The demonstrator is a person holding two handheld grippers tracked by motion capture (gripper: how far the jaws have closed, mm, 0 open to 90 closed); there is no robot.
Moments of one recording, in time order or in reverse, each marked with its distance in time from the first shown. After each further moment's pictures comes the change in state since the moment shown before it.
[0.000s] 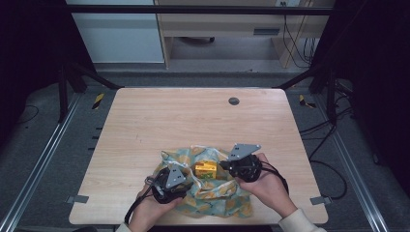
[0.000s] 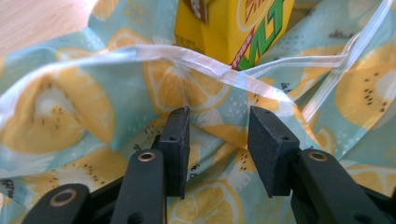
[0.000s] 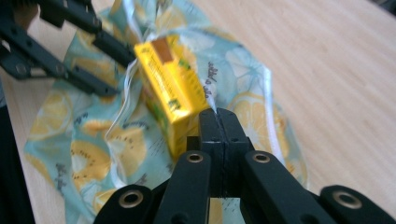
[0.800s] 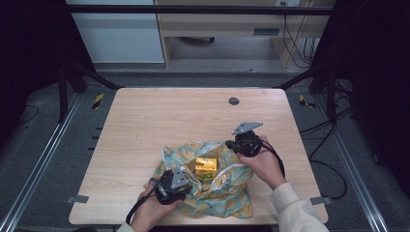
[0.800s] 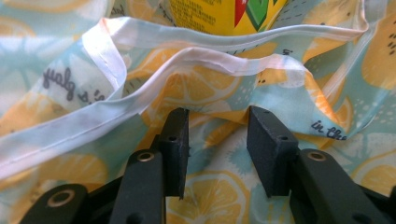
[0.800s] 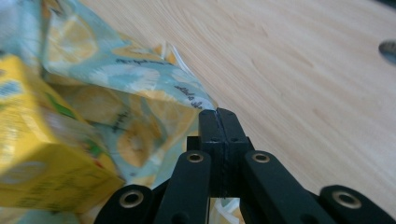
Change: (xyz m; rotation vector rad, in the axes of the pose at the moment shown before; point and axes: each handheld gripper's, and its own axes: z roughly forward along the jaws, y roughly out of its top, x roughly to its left) left arm 0.001 -0.013 0.019 0.108 -0.008 0.028; right arm -0.072 -0.004 0.042 0.015 -0.077 0.177
